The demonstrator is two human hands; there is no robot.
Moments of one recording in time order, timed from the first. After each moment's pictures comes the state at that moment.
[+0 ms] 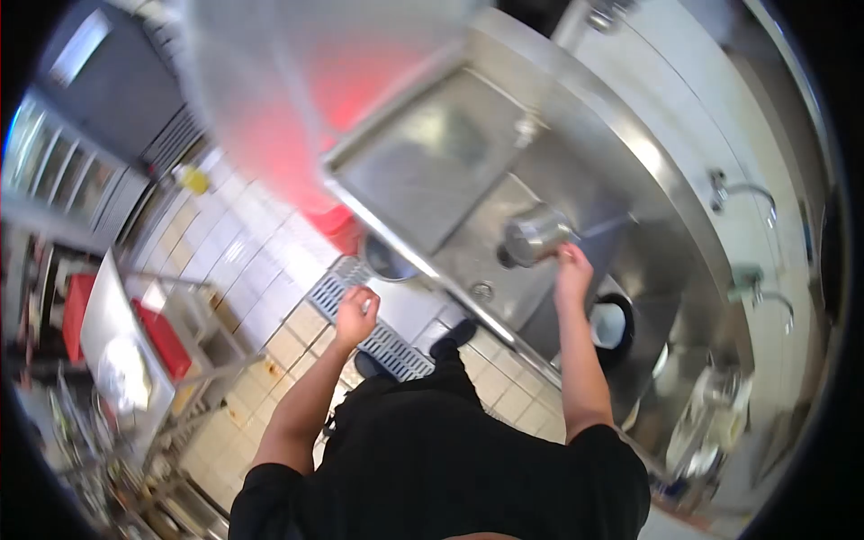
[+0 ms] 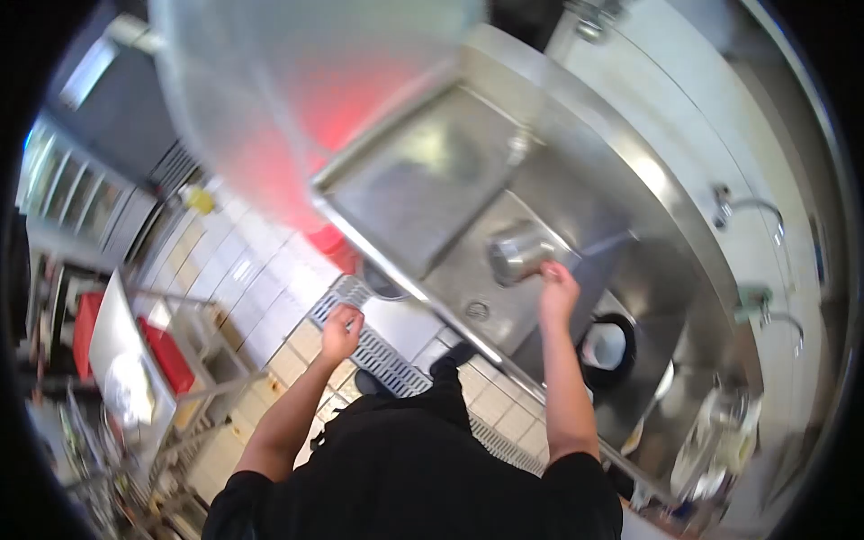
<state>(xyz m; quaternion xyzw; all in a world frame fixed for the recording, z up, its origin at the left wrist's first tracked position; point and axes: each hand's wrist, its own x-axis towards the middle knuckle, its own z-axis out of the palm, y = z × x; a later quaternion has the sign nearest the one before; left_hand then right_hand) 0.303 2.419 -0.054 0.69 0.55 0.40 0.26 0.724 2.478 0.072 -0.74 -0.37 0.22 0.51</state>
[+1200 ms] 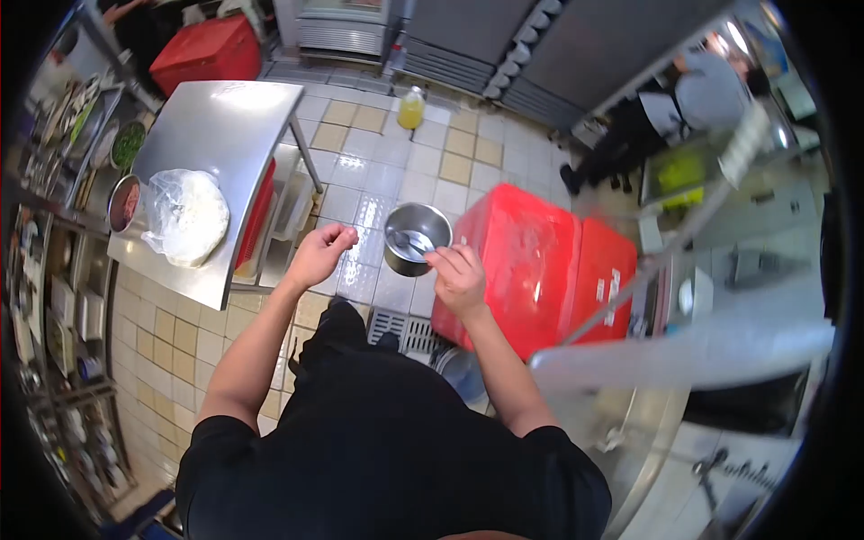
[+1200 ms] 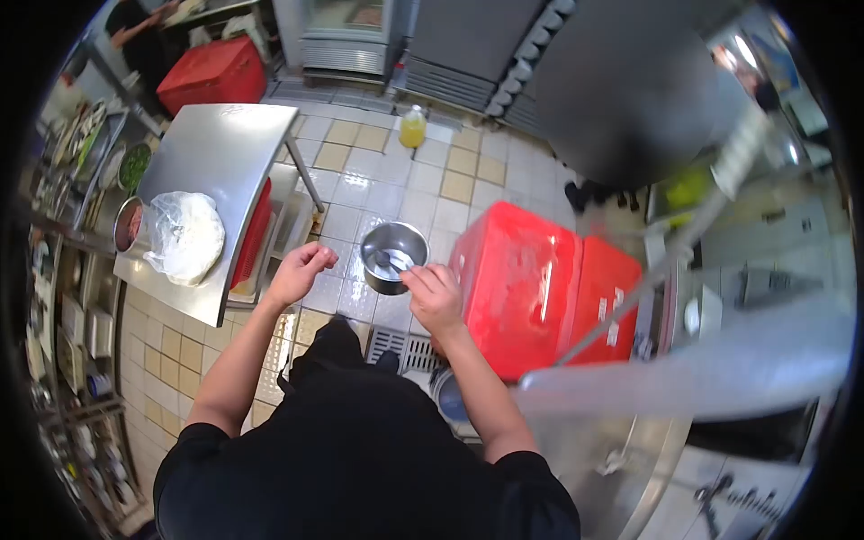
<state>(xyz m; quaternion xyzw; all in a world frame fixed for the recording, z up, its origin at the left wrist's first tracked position) -0.233 2.440 0.070 0.23 0.72 0.57 0.31 -0.051 2.668 0.090 0.02 -0.92 0.17 0.36</state>
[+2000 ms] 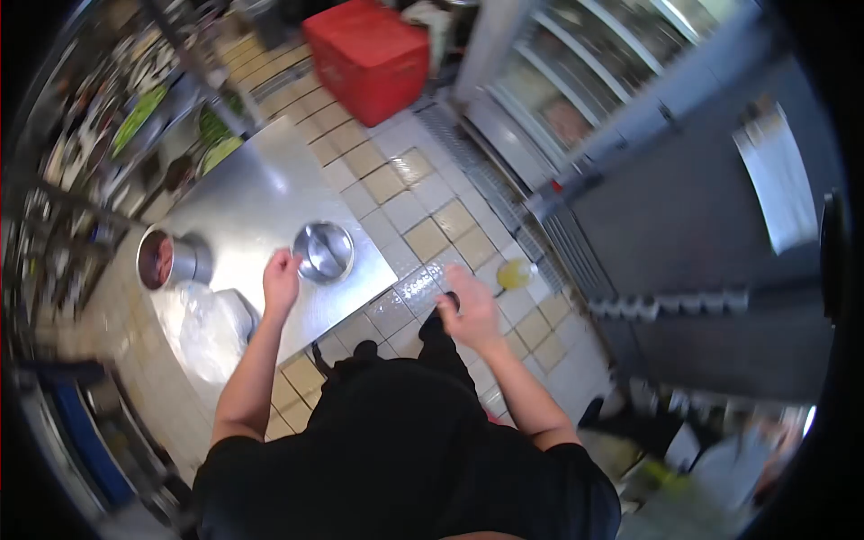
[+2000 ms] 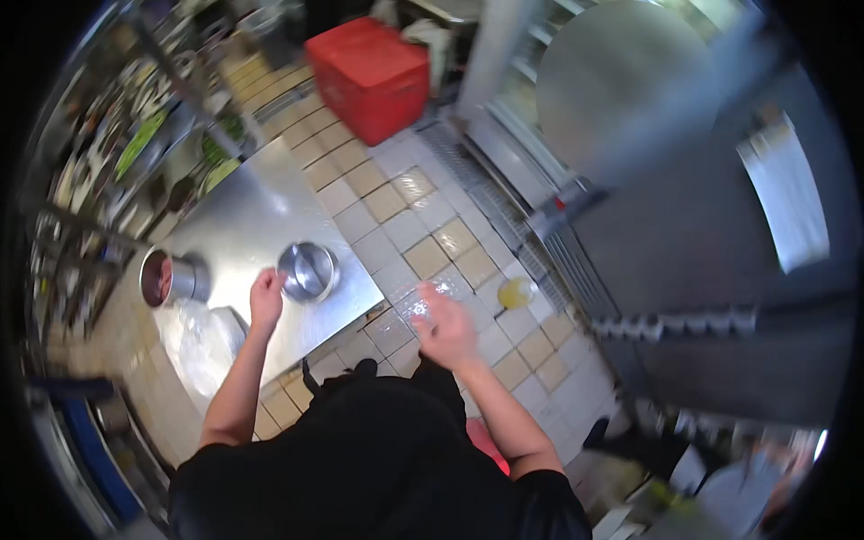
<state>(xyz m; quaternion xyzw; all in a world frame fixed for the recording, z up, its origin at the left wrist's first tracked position) -0.687 2.406 -0.005 -0.24 0.80 0.54 -0.12 -0.715 2.786 0.074 0.30 -0.87 0.36 0.16</state>
